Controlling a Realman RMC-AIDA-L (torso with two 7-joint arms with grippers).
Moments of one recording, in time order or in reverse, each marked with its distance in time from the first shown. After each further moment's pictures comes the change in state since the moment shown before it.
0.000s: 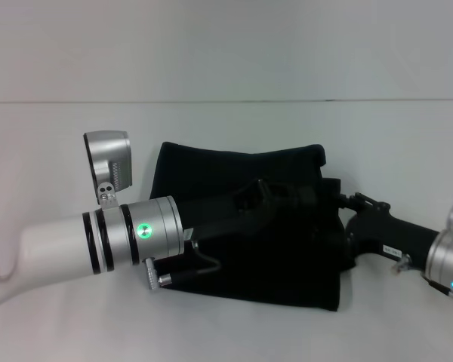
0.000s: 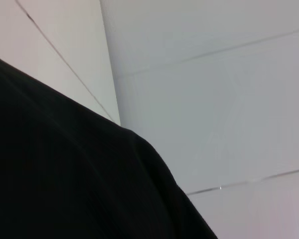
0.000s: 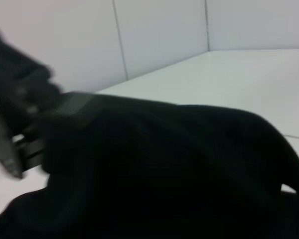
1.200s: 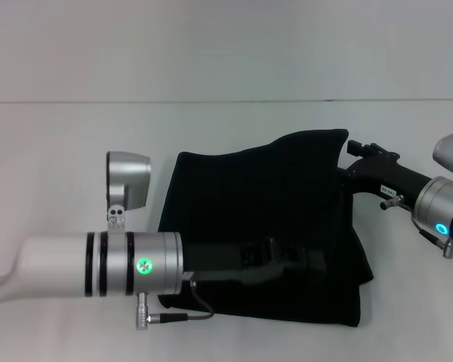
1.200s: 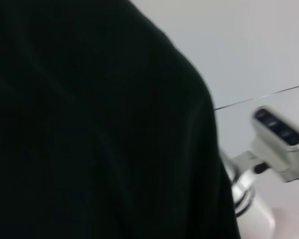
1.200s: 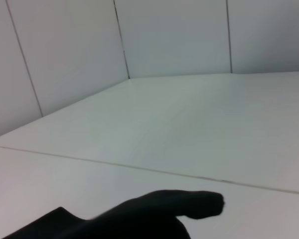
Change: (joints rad) left arm 0.022 0.002 0.226 0.045 0.001 0.073 -0.015; right arm 0.123 -0.003 0.011 0.060 0.226 0.223 -0.001
